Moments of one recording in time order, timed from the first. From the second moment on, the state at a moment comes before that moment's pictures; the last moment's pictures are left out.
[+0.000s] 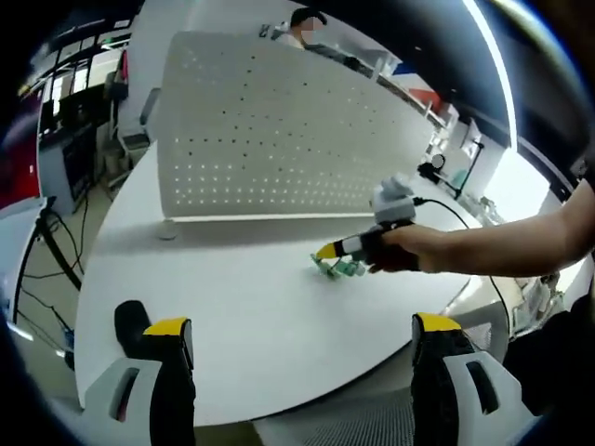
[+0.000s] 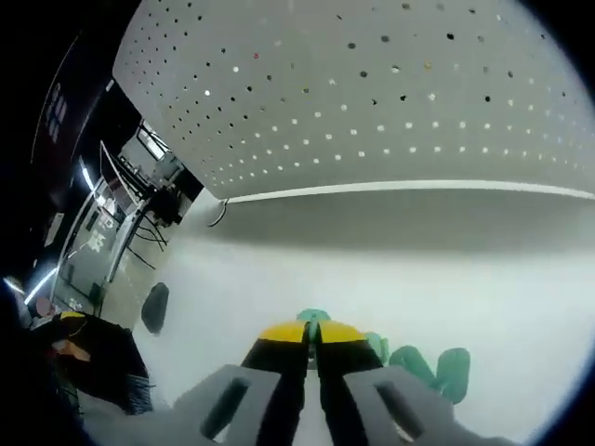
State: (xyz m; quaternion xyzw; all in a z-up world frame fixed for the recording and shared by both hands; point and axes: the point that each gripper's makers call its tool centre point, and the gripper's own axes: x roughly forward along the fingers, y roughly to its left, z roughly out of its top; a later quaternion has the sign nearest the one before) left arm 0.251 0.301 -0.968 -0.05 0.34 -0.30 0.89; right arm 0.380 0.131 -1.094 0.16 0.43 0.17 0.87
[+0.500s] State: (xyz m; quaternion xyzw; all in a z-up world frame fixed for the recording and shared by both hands) left arm 0.250 0.269 -0.953 -0.04 0.33 -0.33 0.89; right arm 0.386 0.121 -1.043 0.16 0.37 0.18 0.90
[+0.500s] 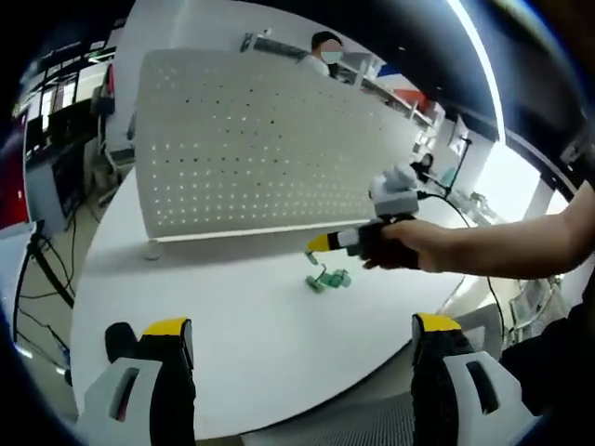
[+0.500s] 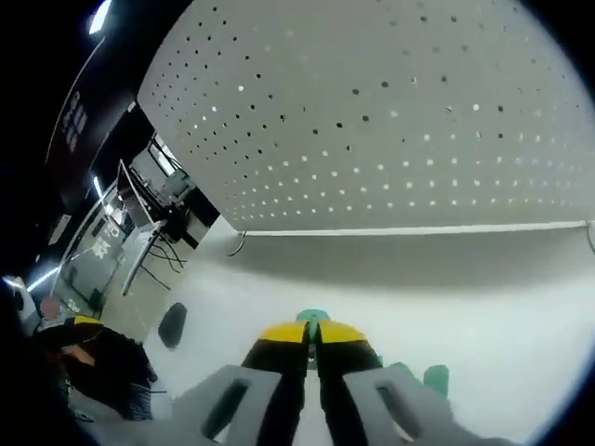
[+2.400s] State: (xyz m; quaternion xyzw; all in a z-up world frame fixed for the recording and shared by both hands) left arm 0.251 0.195 -0.937 -0.06 0.30 -0.39 0.87; right arm 0.263 0.165 -0.896 0.19 0.19 0.27 0.92
